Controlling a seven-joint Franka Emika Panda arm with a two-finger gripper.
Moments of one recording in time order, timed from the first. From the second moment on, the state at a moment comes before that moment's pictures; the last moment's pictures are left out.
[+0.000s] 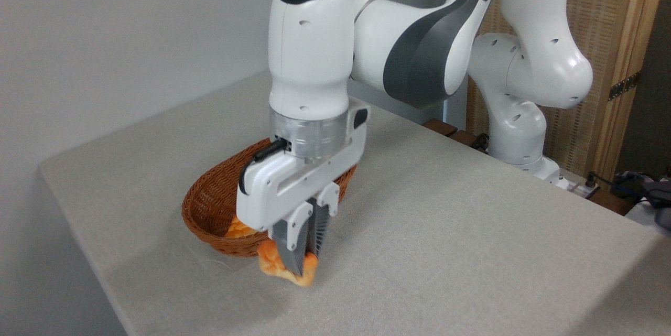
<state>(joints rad) -0.03 -0.01 0.17 -2.01 -0.16 2.14 2.31</state>
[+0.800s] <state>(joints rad) -0.05 -0.03 -0.13 -1.95 -0.18 2.03 1.53</state>
